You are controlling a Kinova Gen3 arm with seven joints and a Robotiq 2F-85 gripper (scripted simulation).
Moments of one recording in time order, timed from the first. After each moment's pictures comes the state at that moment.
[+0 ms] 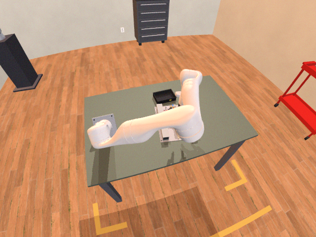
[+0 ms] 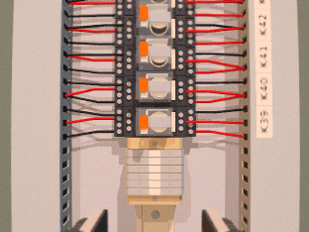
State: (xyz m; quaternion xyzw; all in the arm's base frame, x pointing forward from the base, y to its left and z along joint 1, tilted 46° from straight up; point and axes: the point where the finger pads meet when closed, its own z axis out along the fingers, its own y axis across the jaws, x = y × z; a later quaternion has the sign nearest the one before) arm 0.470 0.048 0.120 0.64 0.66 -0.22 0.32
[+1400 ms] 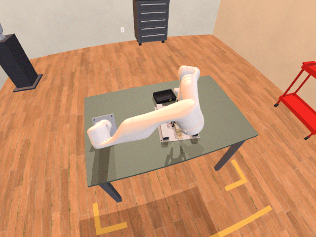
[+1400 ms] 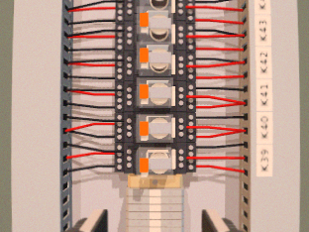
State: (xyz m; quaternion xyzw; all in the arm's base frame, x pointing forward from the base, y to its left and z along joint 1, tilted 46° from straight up) arm 0.471 0.071 0.097 0.64 0.66 -0.22 0.32
